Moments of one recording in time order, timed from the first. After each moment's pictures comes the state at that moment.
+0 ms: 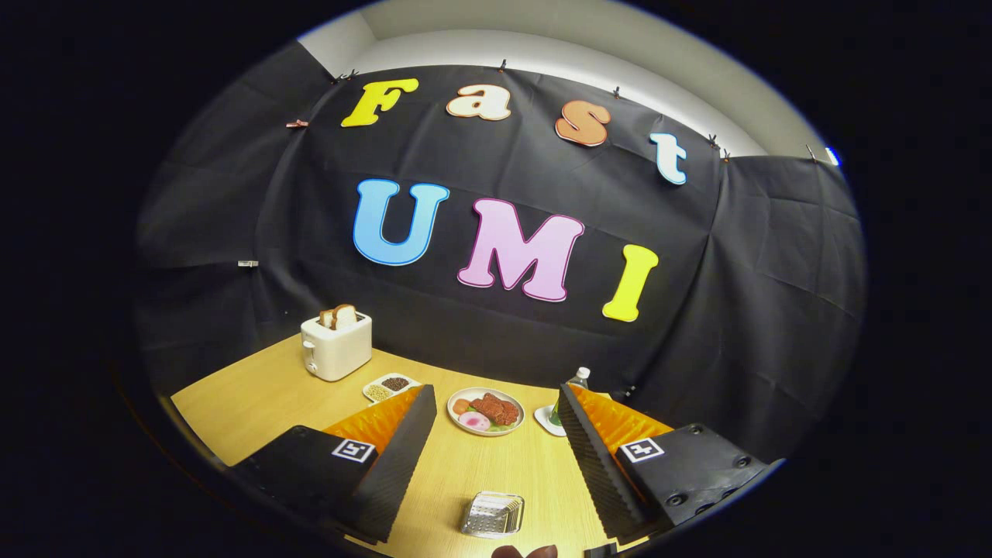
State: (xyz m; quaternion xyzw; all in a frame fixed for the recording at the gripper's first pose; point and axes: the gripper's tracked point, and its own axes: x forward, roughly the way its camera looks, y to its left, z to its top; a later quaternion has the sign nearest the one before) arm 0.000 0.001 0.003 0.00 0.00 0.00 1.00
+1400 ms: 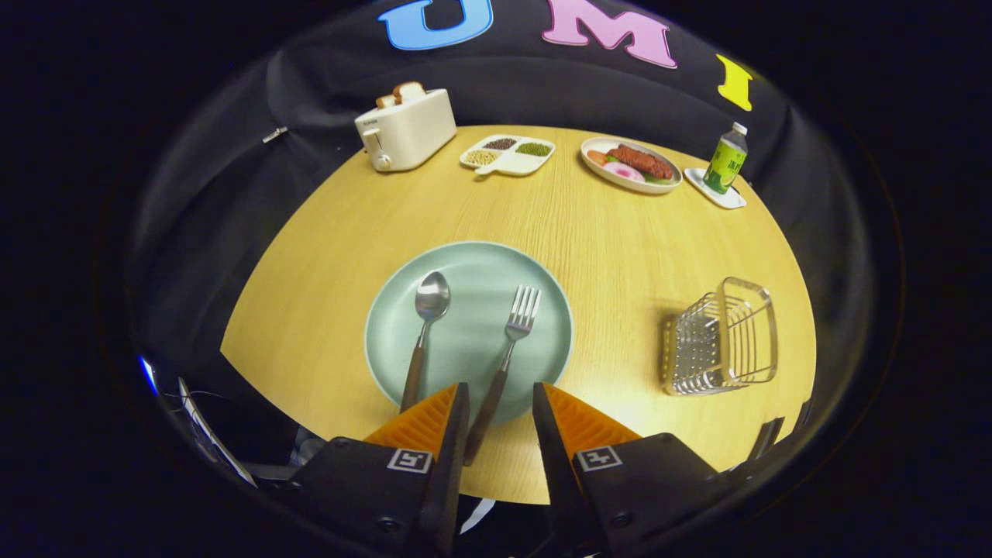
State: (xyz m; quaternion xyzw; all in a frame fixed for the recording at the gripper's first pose) arm -0.024 0.209 -0.291 0.08 0.44 0.14 0.89
